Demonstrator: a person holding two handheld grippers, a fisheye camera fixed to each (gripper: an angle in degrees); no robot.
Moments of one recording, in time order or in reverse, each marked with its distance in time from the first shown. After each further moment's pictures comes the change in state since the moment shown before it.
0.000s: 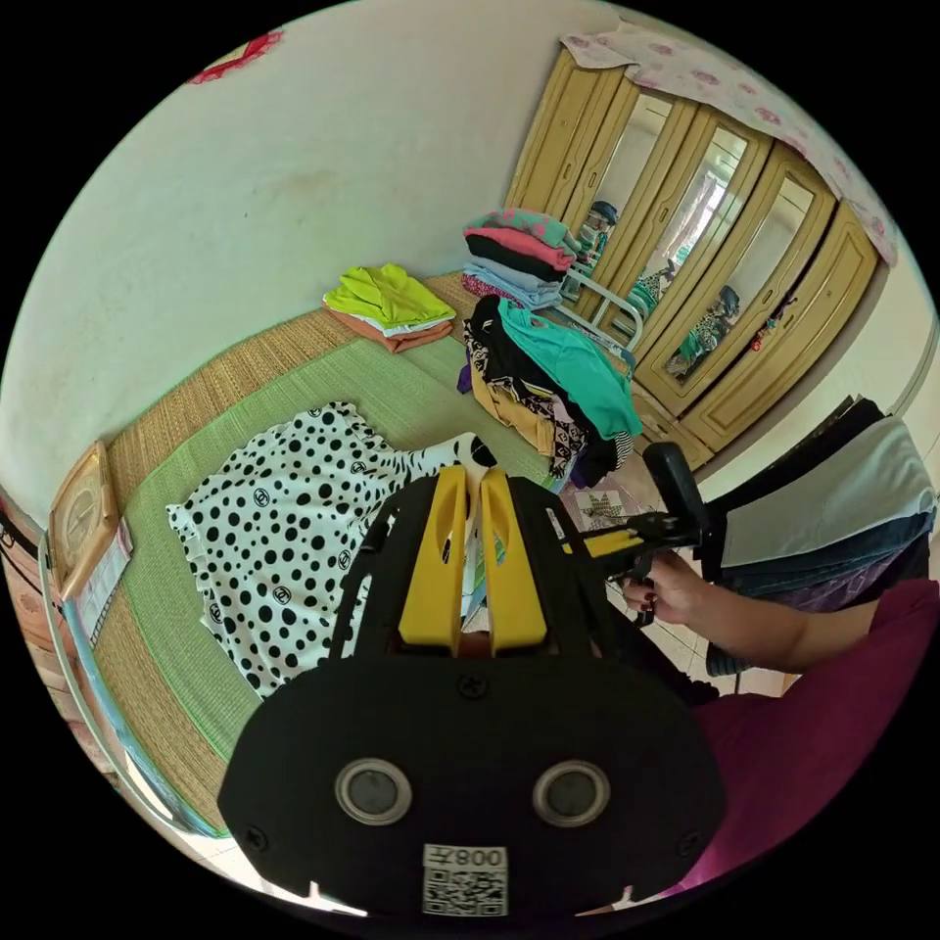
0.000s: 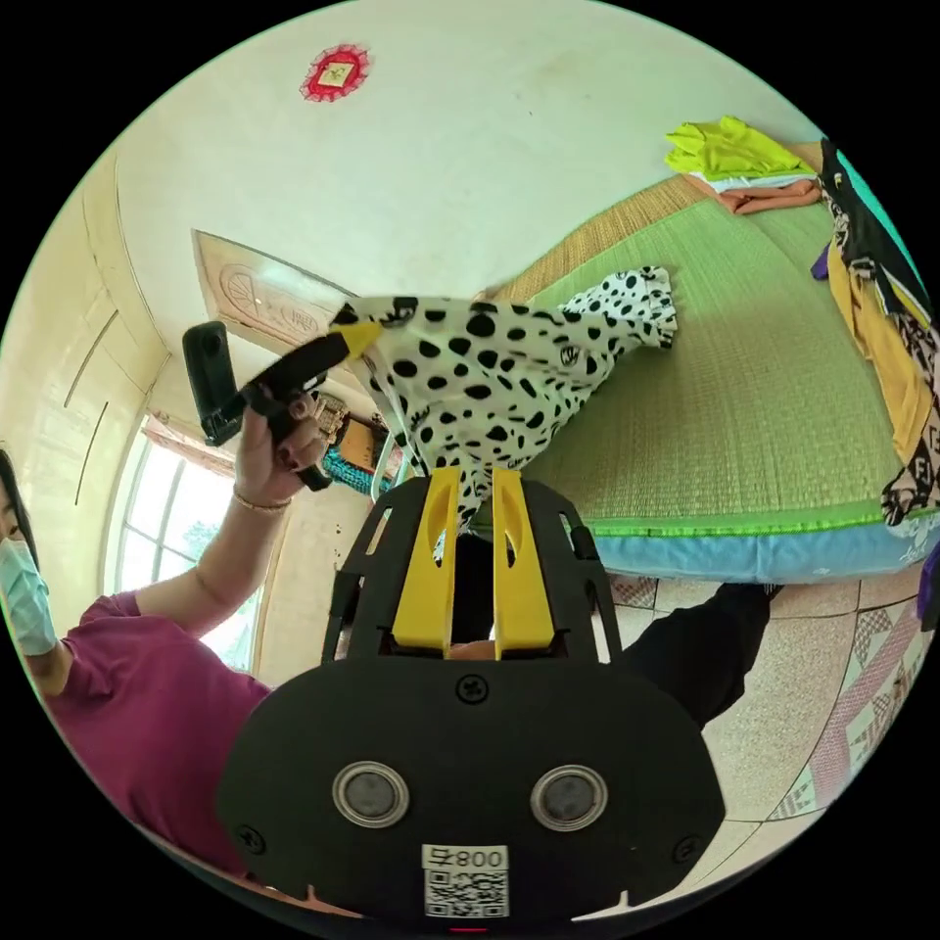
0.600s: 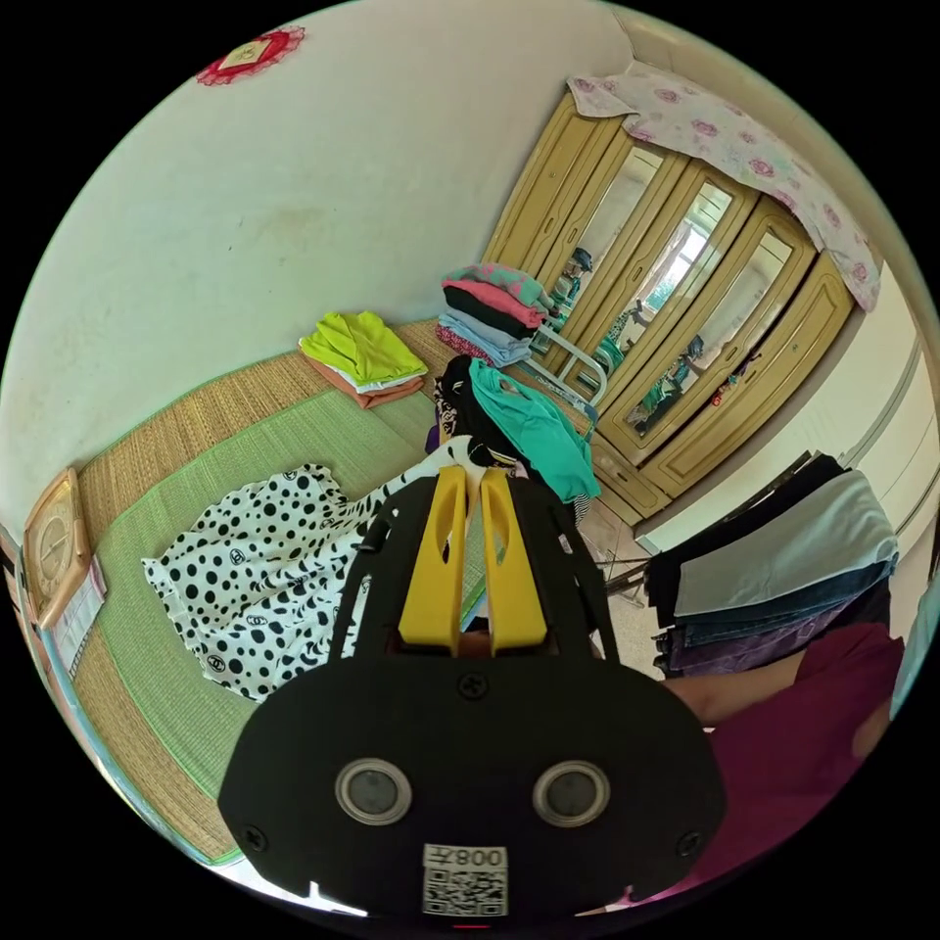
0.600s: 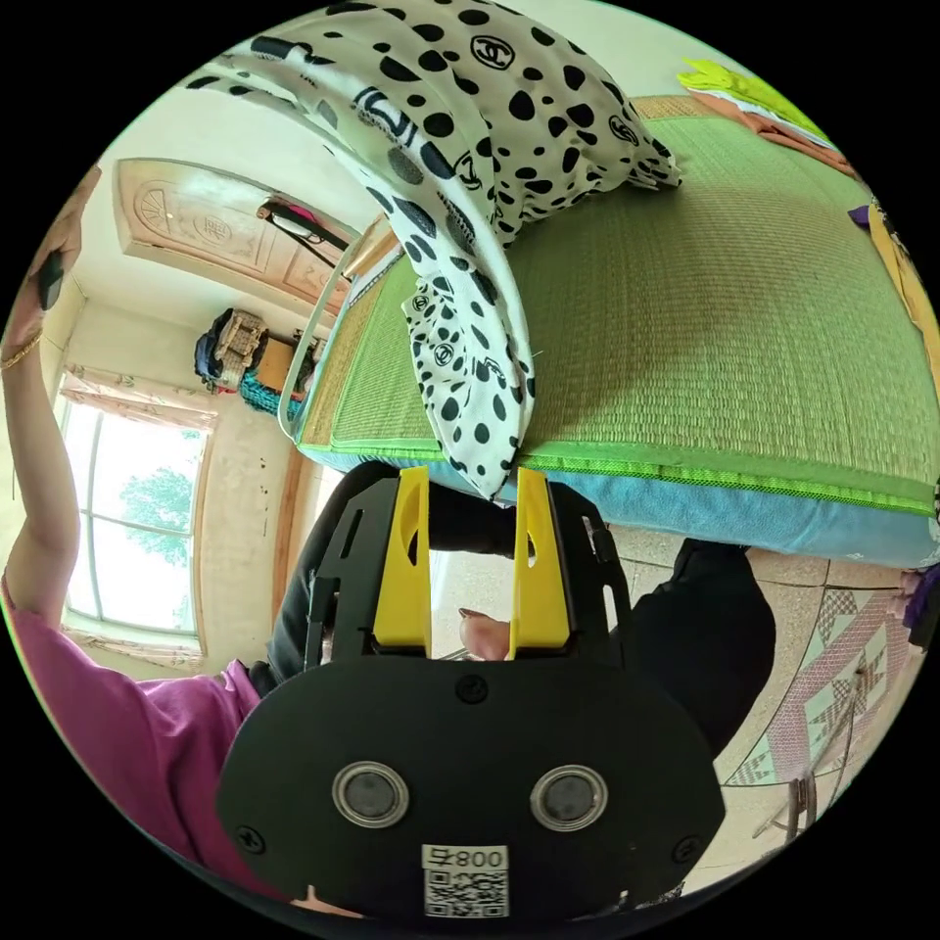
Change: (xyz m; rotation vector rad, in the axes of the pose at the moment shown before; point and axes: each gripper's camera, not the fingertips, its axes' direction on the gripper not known) left arm 0.017 -0.129 -0.009 0.111 0.120 -0.023; right arm 0.013 -0.004 0.123 -0.175 0.306 -0.021
